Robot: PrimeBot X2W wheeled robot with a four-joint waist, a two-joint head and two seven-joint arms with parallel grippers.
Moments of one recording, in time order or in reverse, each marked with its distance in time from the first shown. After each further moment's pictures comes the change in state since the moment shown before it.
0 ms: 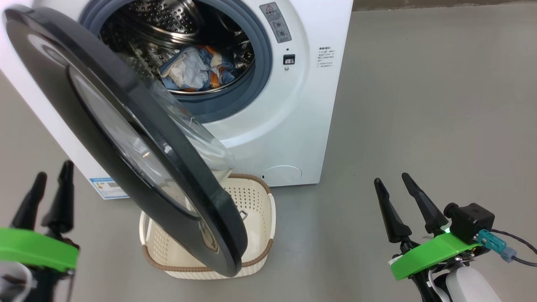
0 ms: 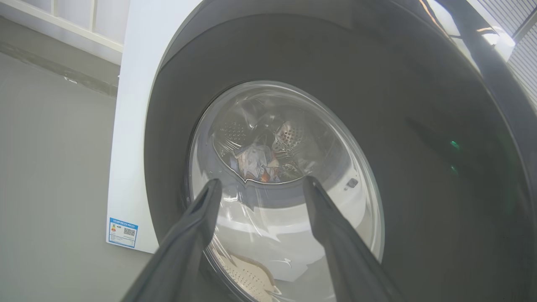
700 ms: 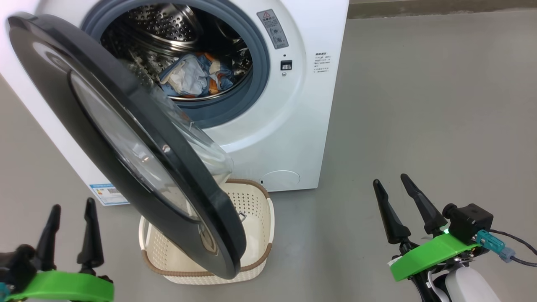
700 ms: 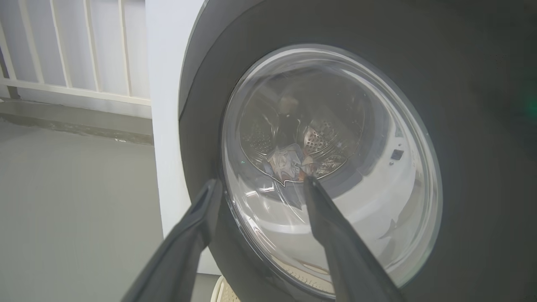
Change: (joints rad) left arm 0.100 0.029 -0.156 0.208 0.283 -0.005 -0.477; right arm 0.000 -0.003 0.007 0.003 0.000 0.000 0.000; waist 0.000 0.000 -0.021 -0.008
